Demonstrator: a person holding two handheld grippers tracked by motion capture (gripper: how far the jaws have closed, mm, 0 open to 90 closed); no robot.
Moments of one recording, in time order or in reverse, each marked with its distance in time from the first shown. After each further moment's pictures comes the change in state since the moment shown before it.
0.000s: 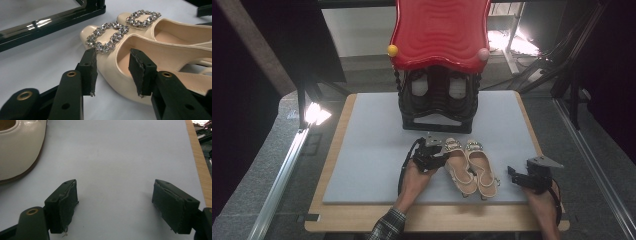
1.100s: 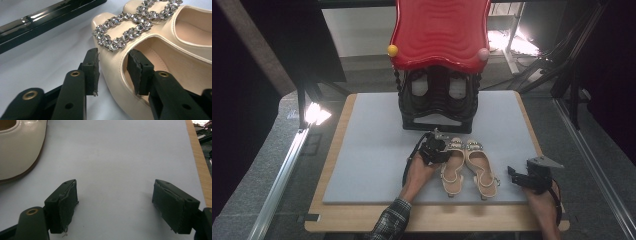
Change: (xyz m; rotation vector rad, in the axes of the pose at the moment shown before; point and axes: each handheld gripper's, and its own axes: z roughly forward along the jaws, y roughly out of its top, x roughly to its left) left arm 0.012 0.014 0.026 0.100 -0.029 0.042; right arm 0.000 0.000 0.000 -0.002 0.001 0.000
